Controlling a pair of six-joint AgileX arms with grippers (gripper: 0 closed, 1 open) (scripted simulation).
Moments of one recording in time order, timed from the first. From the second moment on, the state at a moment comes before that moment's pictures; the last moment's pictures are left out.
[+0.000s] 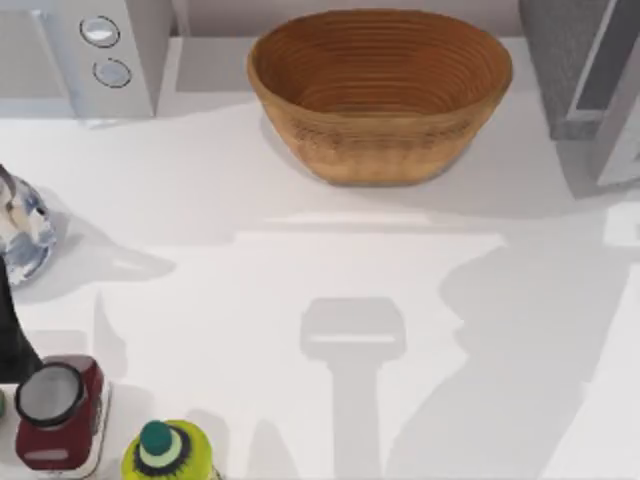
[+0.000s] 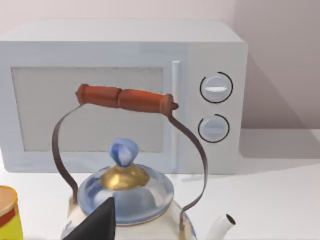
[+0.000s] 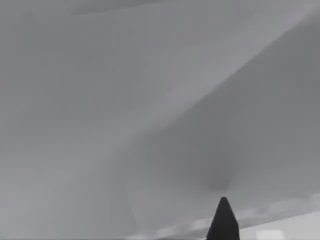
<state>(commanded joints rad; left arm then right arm) 0.00 0.00 0.00 0.00 0.00 0.00 -0.20 1.70 1.06 -0.03 -0.20 -0.15</state>
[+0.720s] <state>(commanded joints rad) 0.00 0.00 0.00 0.00 0.00 0.00 -0.04 1.66 1.03 0.05 -0.04 -0.02</state>
